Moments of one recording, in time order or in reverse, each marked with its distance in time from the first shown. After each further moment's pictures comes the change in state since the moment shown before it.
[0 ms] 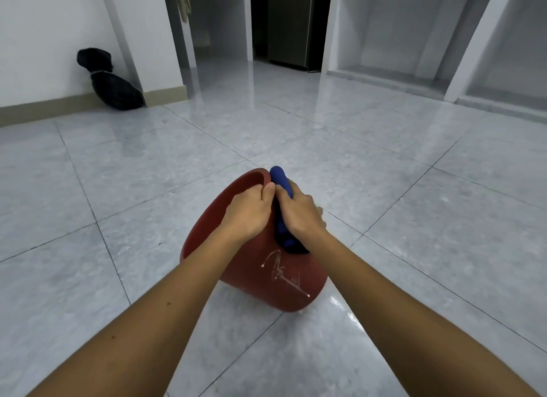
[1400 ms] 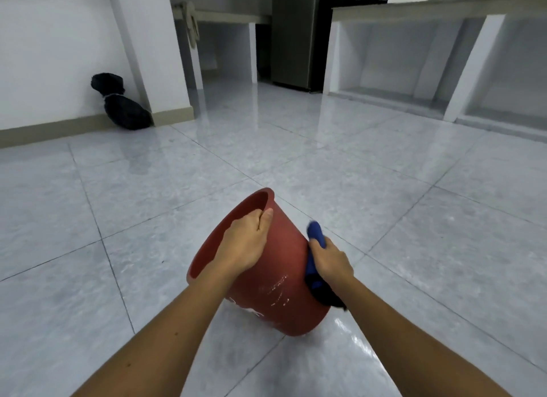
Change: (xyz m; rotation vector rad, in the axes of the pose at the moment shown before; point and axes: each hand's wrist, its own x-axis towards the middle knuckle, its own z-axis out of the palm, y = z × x) left_hand -0.016 -0.010 -0.003 0.025 0.030 0.061; right_hand -0.001 0.076 -0.016 -0.033 -0.041 0.232
